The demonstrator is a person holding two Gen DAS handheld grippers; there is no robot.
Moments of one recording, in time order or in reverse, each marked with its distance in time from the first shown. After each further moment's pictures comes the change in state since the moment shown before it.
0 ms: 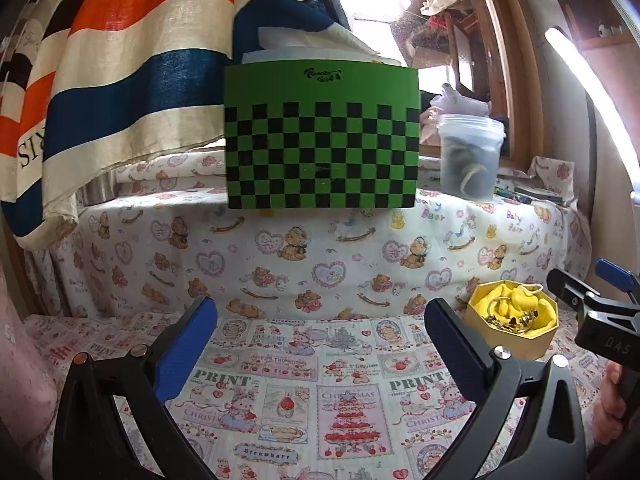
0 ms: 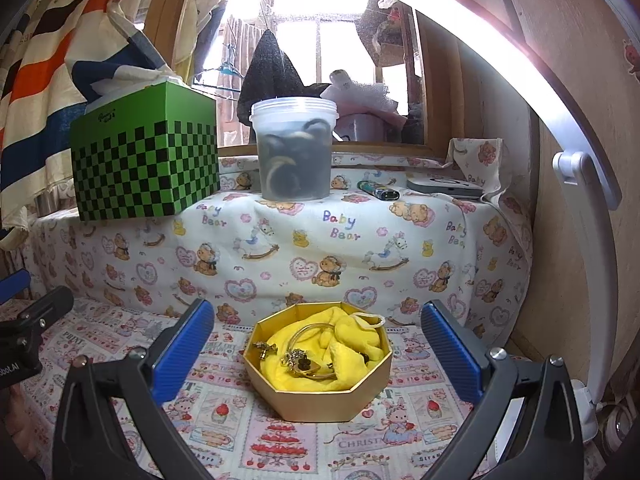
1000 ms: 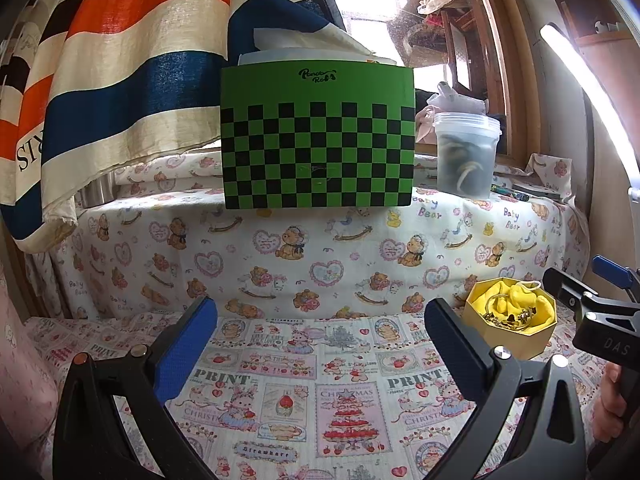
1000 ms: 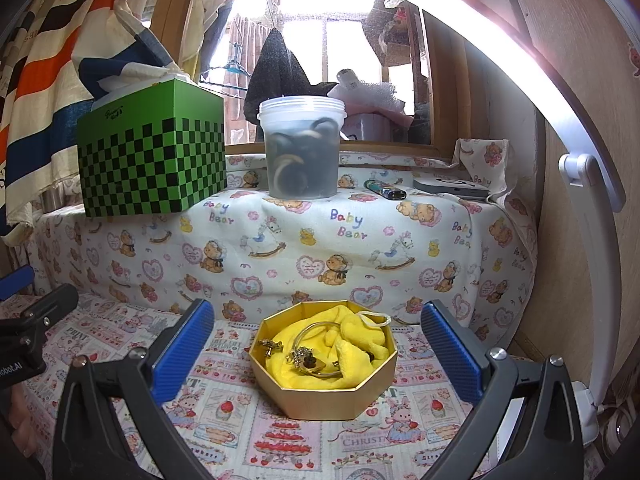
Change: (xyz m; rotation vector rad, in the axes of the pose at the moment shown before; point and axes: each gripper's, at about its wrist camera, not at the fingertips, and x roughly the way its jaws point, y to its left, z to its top) left arm -0.002 -0.002 0.000 0.017 0.003 -0.015; right arm -0.001 0.001 -0.001 -0.012 0.002 0.017
